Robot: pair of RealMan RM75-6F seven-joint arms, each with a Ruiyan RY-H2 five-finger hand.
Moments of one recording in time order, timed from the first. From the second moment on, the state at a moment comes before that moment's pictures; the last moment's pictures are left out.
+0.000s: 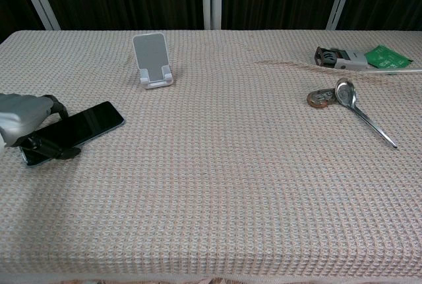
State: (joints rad) left arm -0.58 -1.76 -0.17 -1.64 0.54 1.46 1.09; right arm 0.00 -1.14 0.08 -1.55 -1.48 1.55 0.03
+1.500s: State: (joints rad) left arm -0.57 -1.72 -0.11 -1.58 0.79 1.41 0.96; right arm 0.00 -1.15 0.08 -1.53 -1.48 1.55 0.05
